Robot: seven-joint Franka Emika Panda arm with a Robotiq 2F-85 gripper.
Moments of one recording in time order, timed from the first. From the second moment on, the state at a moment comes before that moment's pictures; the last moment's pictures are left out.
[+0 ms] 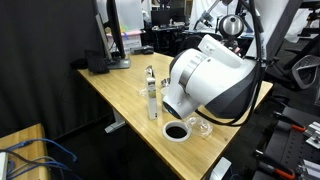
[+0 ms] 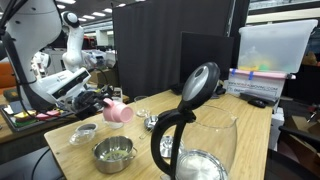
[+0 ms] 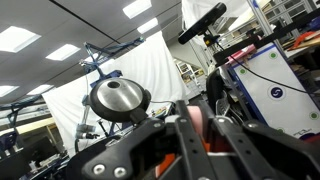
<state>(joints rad) 0.38 0.57 0.29 -2.18 -1.08 0.92 0.21</state>
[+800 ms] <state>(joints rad) 0.37 0.65 0.29 -2.13 -1.08 0.93 0.21</state>
